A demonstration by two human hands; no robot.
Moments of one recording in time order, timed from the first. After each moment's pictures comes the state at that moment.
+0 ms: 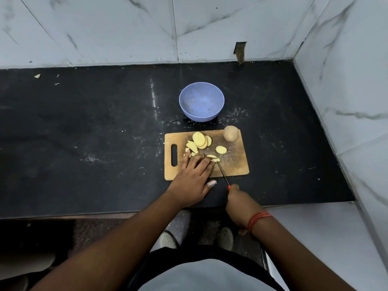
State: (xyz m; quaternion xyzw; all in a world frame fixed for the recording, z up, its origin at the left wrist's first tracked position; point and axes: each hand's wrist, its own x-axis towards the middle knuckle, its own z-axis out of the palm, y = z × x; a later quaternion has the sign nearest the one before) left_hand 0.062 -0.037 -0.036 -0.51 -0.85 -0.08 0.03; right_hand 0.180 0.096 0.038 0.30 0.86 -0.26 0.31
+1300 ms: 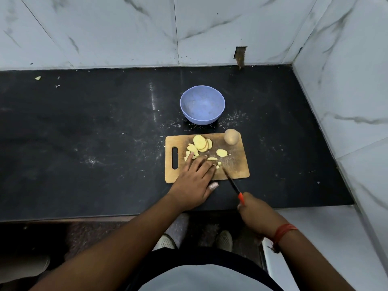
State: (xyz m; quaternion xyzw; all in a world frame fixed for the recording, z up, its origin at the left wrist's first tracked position) left_hand 0.063 -0.035 -0.027 -0.53 -0.84 -0.08 0.05; right_hand 0.202 0.123 0.055 0.30 0.85 -0.30 0.31
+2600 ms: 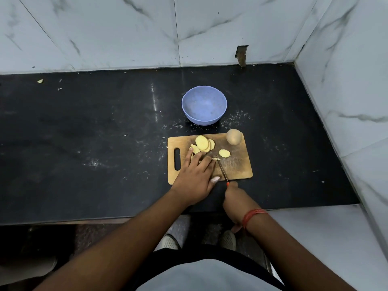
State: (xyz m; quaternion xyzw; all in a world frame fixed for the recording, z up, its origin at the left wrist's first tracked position) left_hand 0.050 -0.029 -0.024 -0.49 -0.87 -0.05 0.03; right_hand 0.156 0.086 0.028 0.34 0.86 -0.25 0.29
